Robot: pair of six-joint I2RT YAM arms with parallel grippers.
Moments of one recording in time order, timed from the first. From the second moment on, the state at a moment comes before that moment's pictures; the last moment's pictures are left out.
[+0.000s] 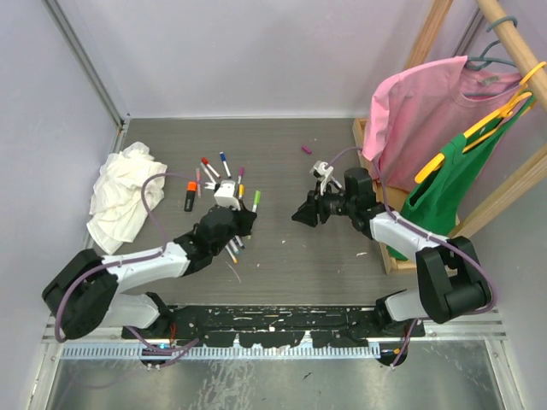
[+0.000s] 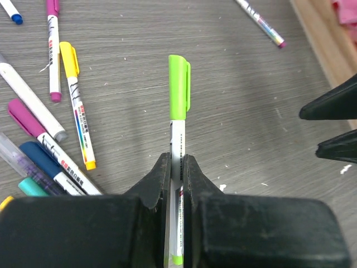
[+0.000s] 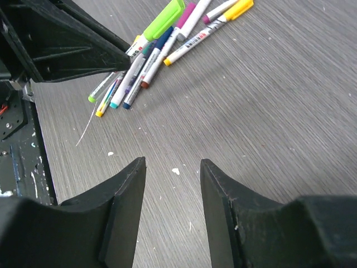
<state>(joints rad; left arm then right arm) -0.81 1.32 0.56 0.38 -0.33 -0.51 0.33 1.39 0.71 0.14 -0.80 0.00</state>
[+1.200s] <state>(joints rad) -0.78 1.37 0.35 1.16 -0.17 -0.85 0.52 1.48 0.58 0.85 -0.84 0.55</state>
